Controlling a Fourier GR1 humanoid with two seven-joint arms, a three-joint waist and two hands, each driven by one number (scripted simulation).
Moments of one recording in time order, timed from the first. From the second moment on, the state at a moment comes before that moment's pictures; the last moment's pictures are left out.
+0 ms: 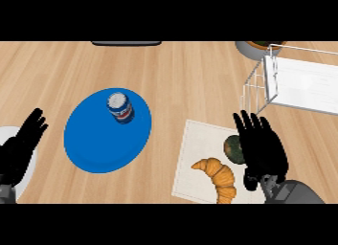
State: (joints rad) left arm 0.01 0.39 0.08 -1.40 0.18 0.01 0.08; right arm -0.22 -0.38 0.54 -1.69 0.99 0.36 0.76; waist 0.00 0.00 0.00
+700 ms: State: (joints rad) left arm 0.02 0.34 0.13 -1.44 0.13 -0.04 0.11; right arm -0.23 -0.28 0.43 -1.48 1.13 0.28 0.56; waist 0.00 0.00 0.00
